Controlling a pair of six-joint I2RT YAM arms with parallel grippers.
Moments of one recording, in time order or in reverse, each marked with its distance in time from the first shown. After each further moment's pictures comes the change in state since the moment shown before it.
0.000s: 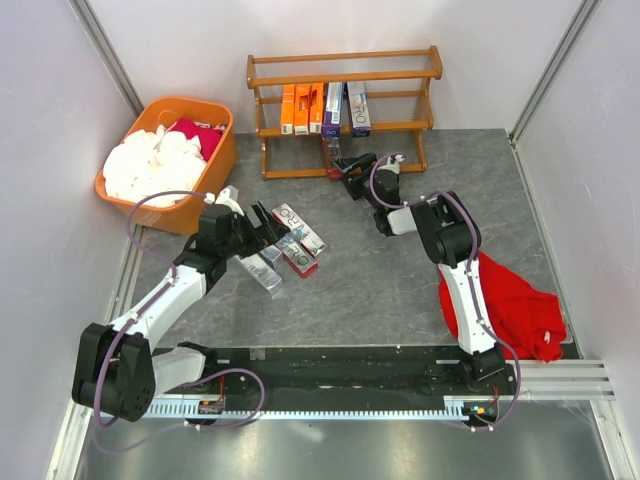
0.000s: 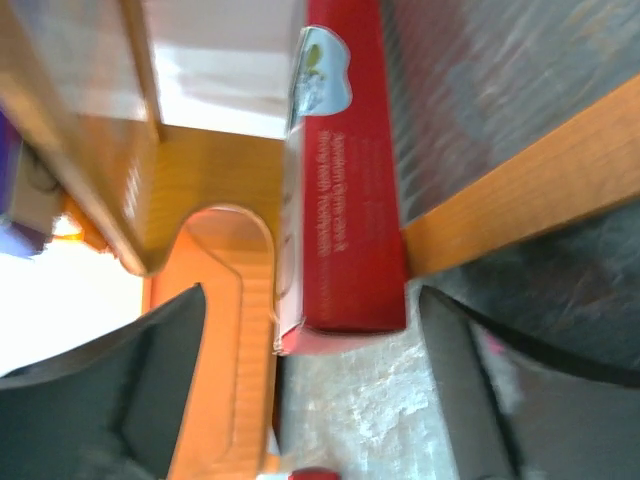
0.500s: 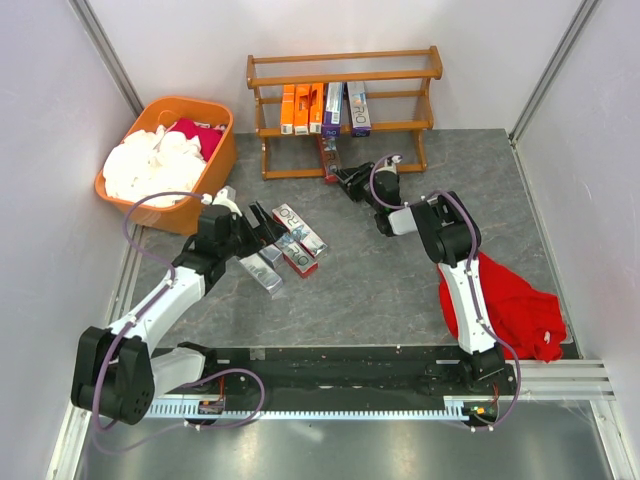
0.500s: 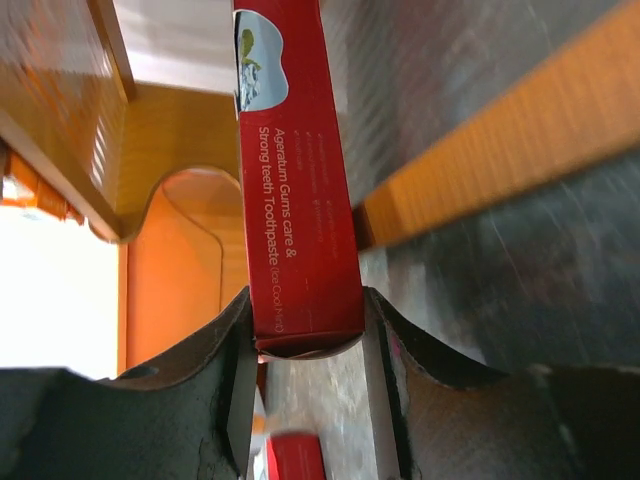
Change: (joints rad) left arm 0.000 -0.018 0.000 -0.021 -0.040 0.000; right arm -0.010 -0.010 -0.035 -0.008 -0.100 -0.022
